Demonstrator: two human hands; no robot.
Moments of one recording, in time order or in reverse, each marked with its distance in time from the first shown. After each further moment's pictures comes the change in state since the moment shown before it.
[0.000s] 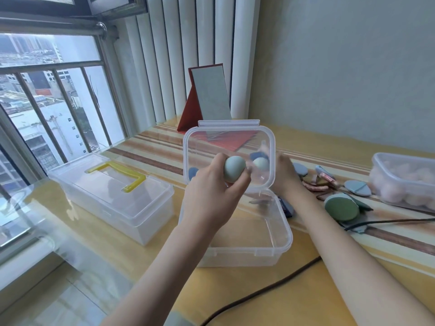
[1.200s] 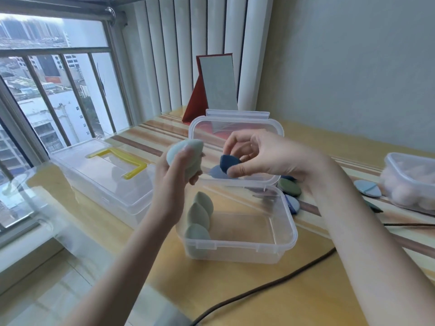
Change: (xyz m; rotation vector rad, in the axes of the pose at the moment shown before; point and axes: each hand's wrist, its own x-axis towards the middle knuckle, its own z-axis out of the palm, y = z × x) left_hand 0.004 -0.040 -0.028 -0.843 0.102 -0.146; right_hand 0.006 -0.101 -0.054 0.374 -0.714 0.049
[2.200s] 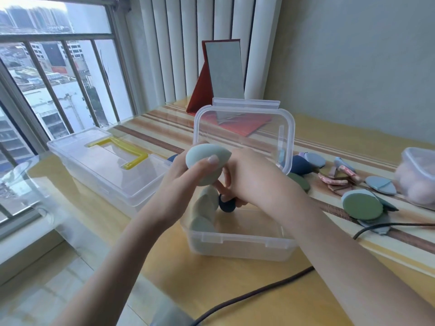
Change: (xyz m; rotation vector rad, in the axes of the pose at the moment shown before) left_hand -0.010 0.004 -0.008 0.107 -0.365 -0.062; right_hand 0.019 -0.008 0.067 -0.638 0.084 0.280
